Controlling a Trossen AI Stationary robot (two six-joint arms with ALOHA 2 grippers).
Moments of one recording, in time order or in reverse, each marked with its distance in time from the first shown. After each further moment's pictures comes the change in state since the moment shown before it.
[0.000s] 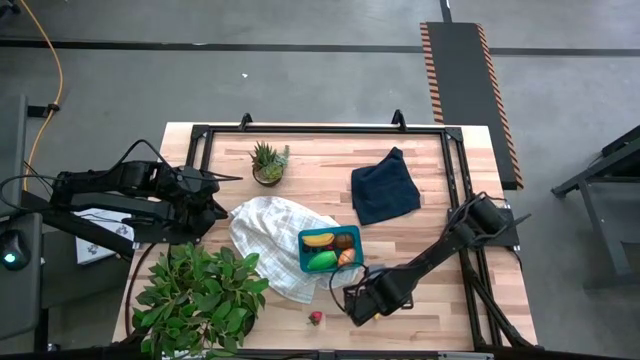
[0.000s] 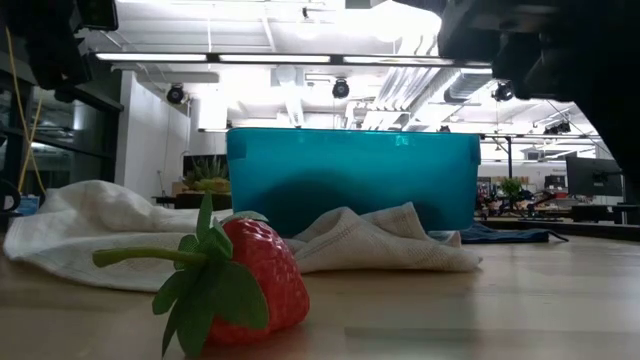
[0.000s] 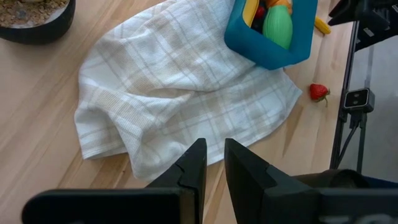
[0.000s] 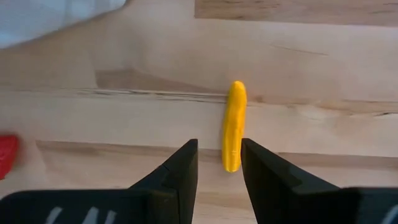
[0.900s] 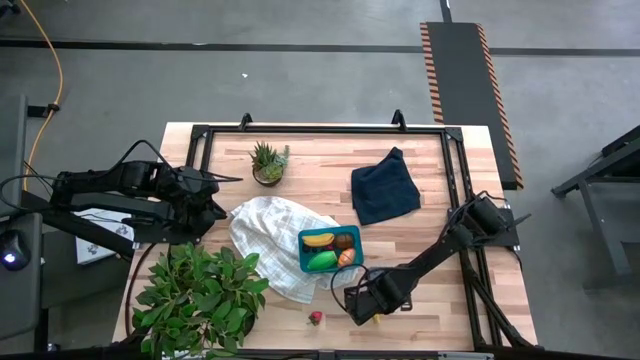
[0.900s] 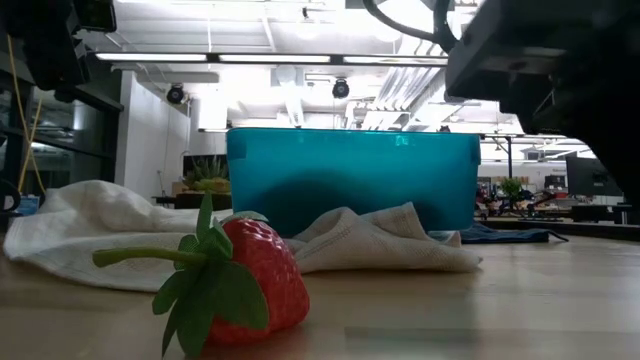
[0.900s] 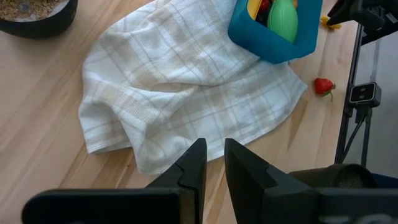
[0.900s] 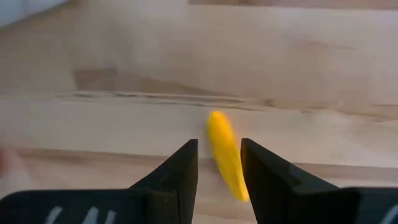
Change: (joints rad) left arm 0.000 0.000 0.000 -0.023 0.000 0.009; right arm -0.001 0.001 -0.097 0.146 -0.031 0.012
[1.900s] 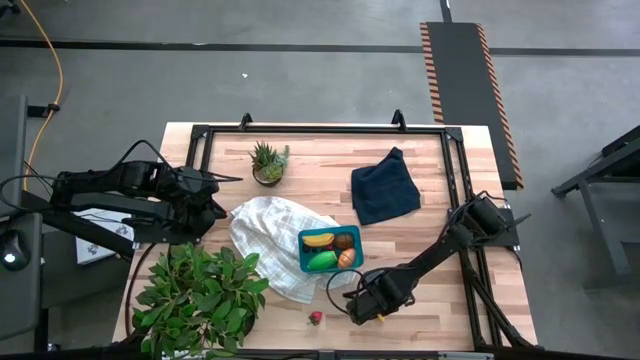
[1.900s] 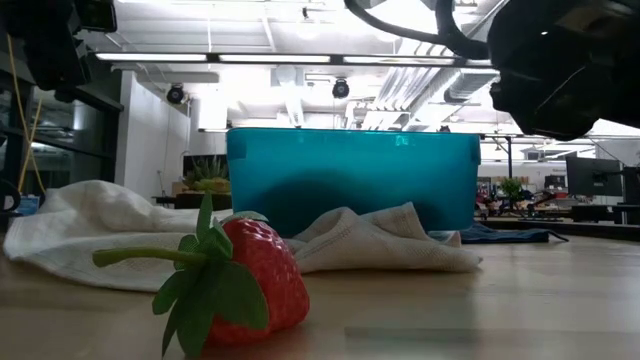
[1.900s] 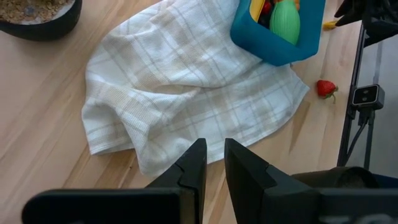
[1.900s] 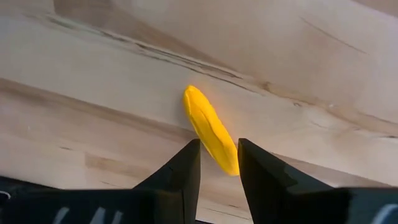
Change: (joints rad) left arm 0.000 0.000 0.000 0.002 -0.012 0.000; right arm 0.000 0.000 0.000 -0.011 -0.102 -0.266
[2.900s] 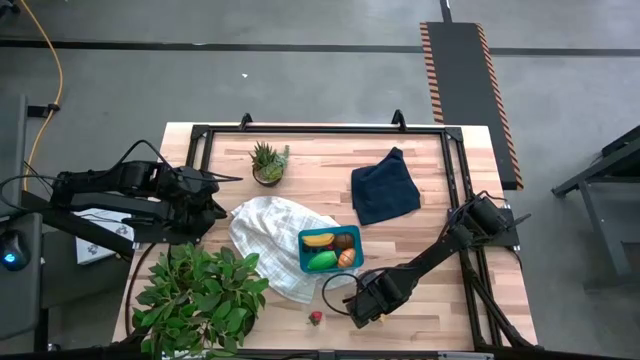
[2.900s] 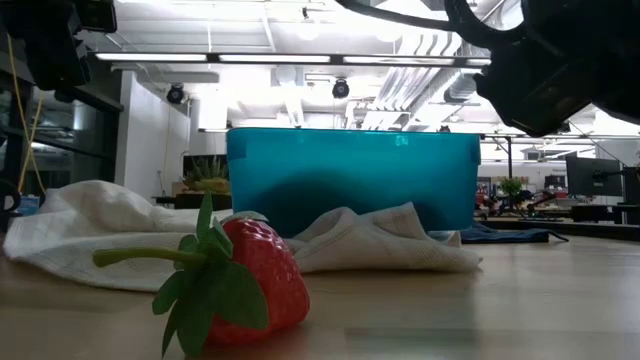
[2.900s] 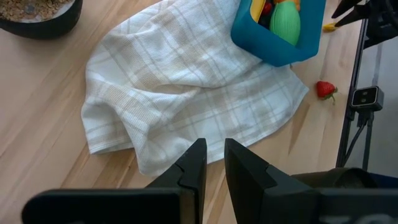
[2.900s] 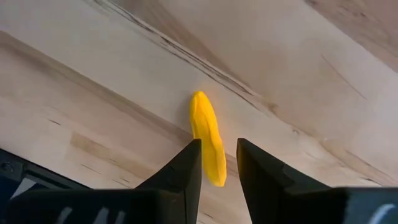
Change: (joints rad) left arm 0.000 0.000 0.000 0.000 0.000 -0.011; right arm -0.003 0.000 0.000 -0.007 0.025 -0.251
